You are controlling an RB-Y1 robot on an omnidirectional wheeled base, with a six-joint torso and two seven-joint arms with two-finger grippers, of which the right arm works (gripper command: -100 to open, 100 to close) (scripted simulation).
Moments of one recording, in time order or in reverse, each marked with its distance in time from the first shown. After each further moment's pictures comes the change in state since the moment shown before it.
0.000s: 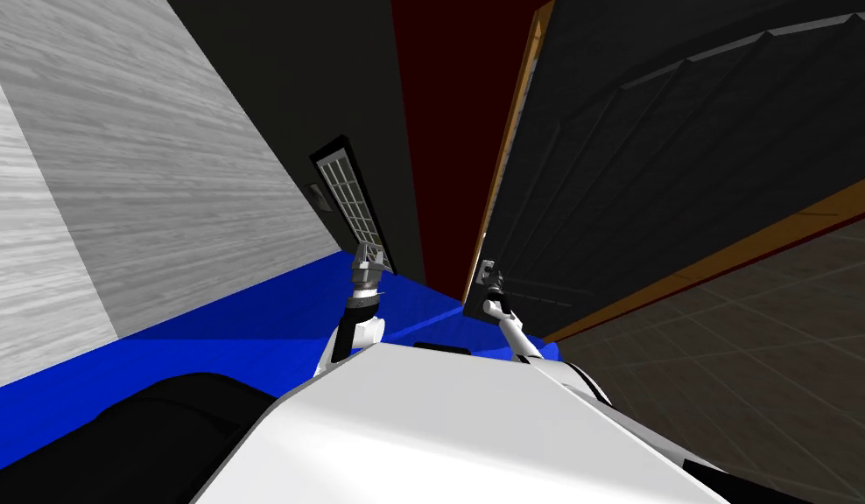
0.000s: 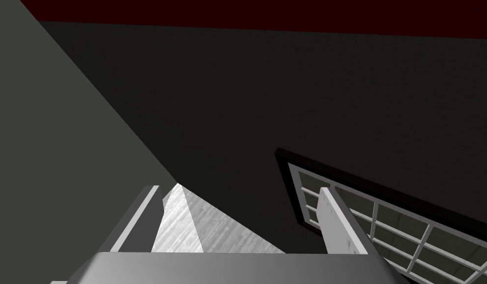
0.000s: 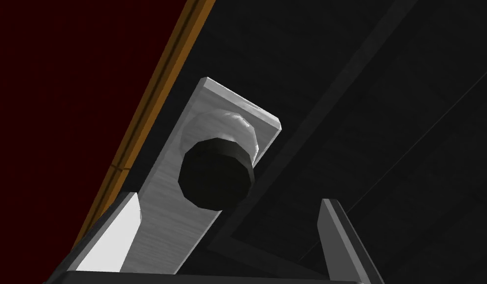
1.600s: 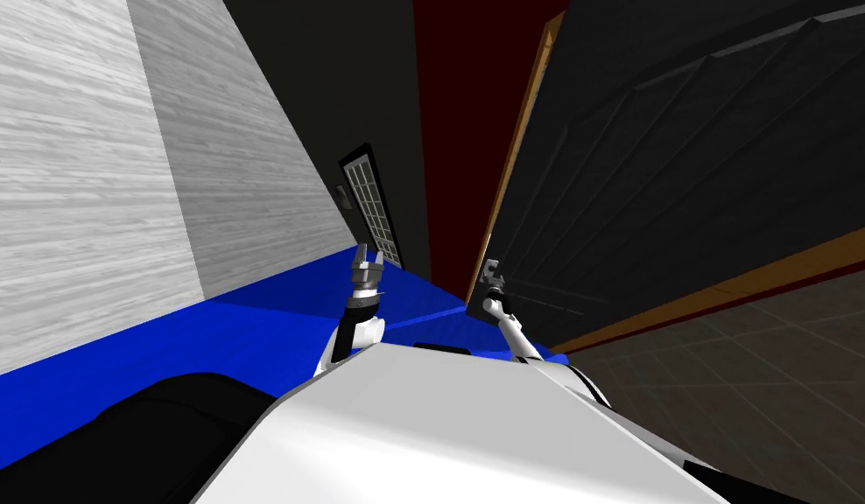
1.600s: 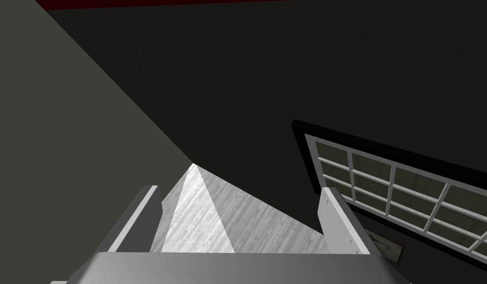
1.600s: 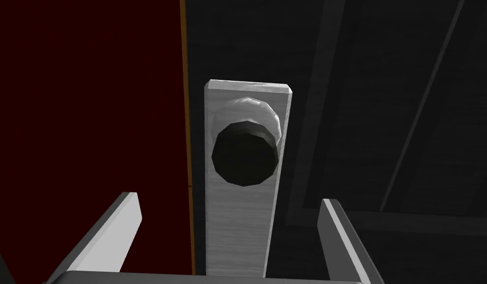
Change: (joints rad) arm 0.012 0.012 -0.006 -0.041 -0.176 0.047 -0.318
